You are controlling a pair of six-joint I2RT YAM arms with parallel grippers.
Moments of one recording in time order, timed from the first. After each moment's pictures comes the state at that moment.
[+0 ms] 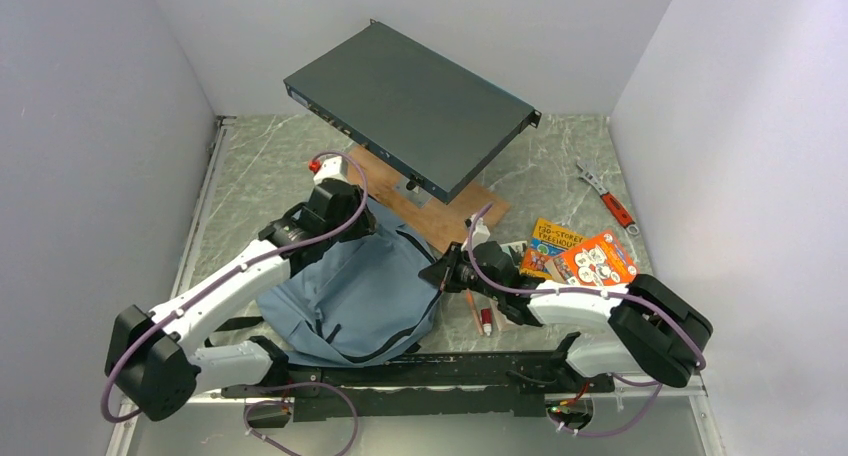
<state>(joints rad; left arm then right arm) -0.63 1.16 0.90 -0.39 -0.26 -0.72 0.86 1.30 0.37 0.53 -0.05 0.93</state>
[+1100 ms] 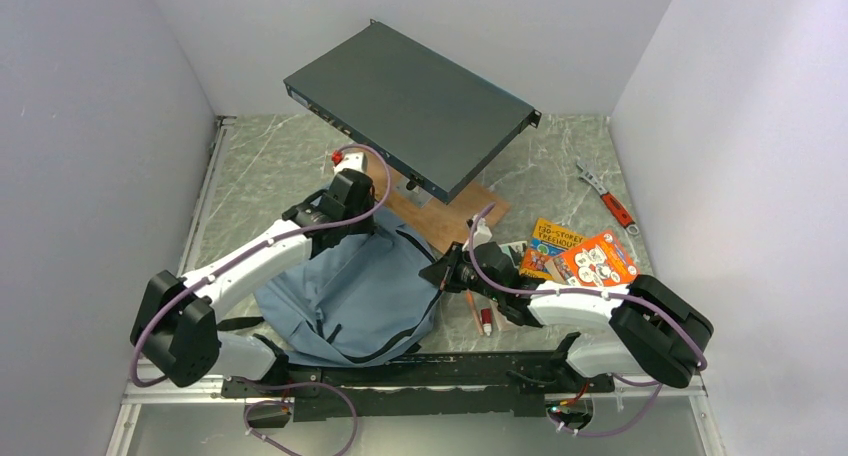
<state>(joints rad) -0.63 1.36 0.99 -0.39 -0.29 -0.58 0.87 1.29 0.37 0.52 -0.02 0.95</state>
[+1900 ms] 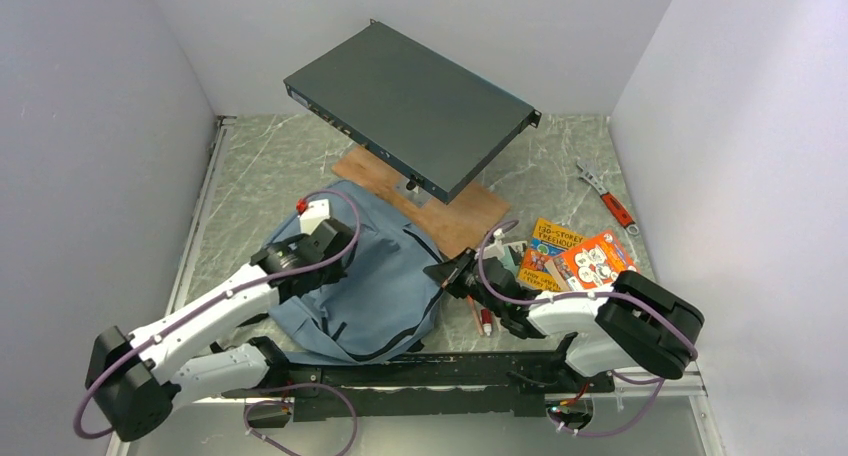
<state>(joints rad) -0.75 1.06 0.81 -0.76 -0.45 -0.81 0.92 1.35 0.26 0.73 0.21 1.29</state>
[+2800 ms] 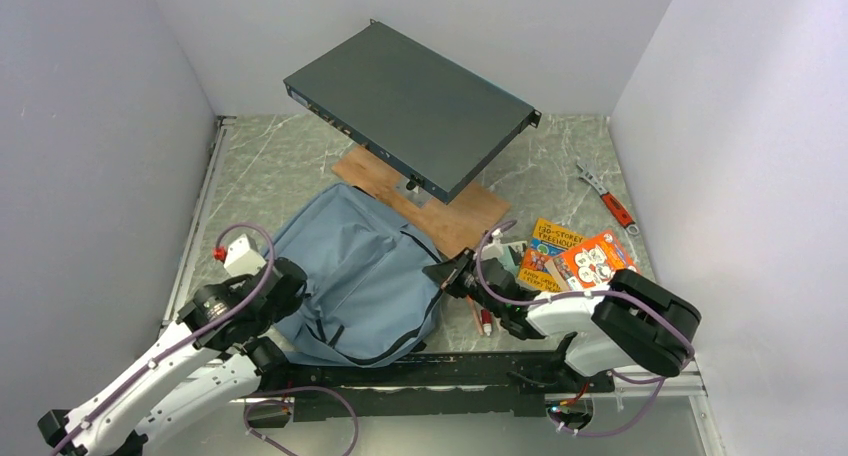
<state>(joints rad) -0.78 0.59 0.75 -1.27 -0.57 -1.37 0.93 1.37 0.24 0.81 0.22 1.26</state>
